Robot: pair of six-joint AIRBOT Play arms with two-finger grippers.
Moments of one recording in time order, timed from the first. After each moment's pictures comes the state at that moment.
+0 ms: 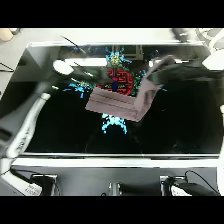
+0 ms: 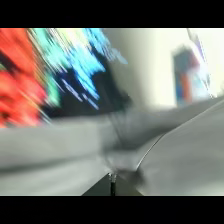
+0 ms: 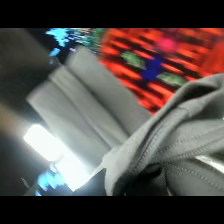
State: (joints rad) left arm -0.31 -1.72 1.79 0.71 -0.98 -1.39; right arm 0.11 -1.36 1.54 -0.94 1.15 1.05
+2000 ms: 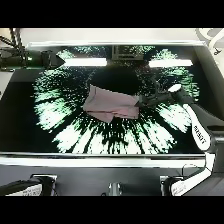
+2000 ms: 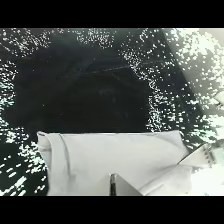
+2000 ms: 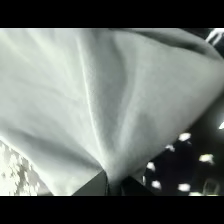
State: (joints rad) left arm -0.10 -1.34 1.70 1.00 -1.15 -1.39; right arm -0.05 -1.79 1.35 -0.65 1.12 1.05
